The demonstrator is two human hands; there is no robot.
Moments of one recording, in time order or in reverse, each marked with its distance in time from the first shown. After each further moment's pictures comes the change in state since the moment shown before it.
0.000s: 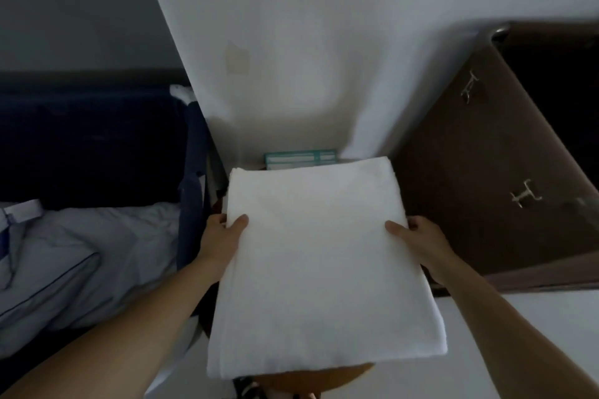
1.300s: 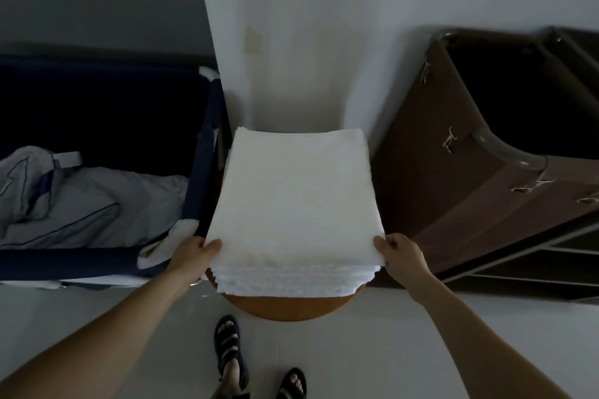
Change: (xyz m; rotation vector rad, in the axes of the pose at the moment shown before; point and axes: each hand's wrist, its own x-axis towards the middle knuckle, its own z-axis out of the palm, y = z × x) left_hand -0.163 -0.115 -0.033 0.260 0.051 0.002; right_hand -0.118 0.115 -0.034 -0.085 -0.055 -0.143
